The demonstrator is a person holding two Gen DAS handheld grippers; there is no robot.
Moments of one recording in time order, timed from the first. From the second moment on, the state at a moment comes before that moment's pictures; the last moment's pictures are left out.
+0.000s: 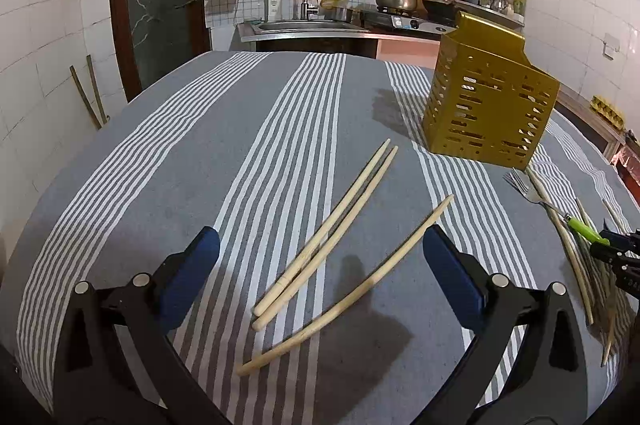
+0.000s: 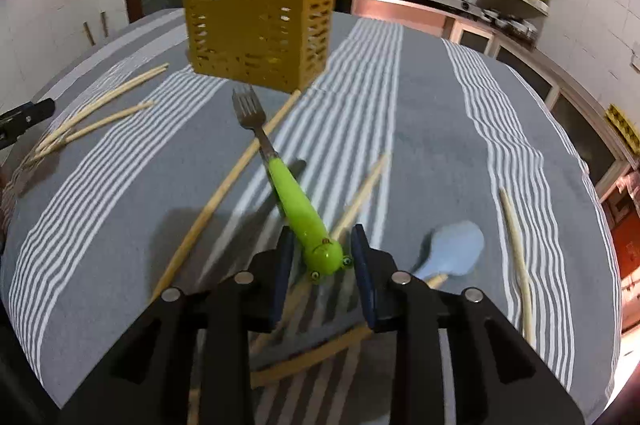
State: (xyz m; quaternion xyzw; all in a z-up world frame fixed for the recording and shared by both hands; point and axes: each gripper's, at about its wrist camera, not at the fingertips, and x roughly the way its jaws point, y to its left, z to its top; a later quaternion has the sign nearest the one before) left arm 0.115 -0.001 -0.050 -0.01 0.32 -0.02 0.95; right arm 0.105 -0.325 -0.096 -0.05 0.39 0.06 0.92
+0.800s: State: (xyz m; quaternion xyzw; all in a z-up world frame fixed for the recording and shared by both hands) left arm 0.179 -0.079 -0.087 0.12 0.44 -0.14 0.88; right arm 0.129 -0.311 -0.098 -0.05 0.41 0.10 0.90
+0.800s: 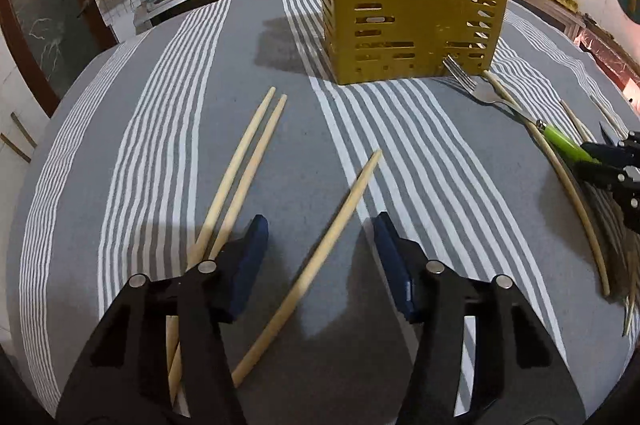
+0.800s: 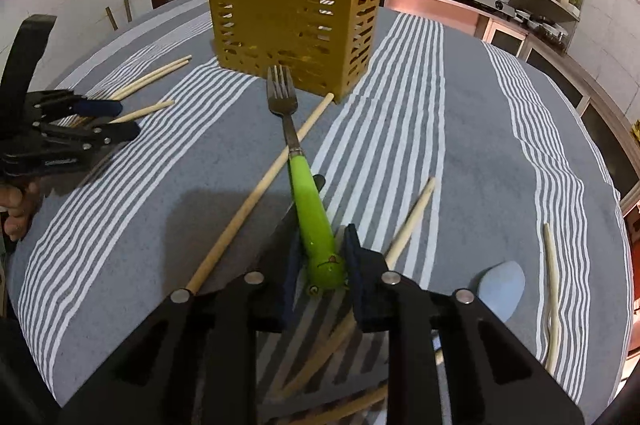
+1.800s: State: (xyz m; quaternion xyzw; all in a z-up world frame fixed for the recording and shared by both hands) left arm 0.156 -0.071 -0.047 0.05 0.41 -0.20 0.89; right arm 0.104 -0.326 -0.069 0.12 0.37 0.16 0.91
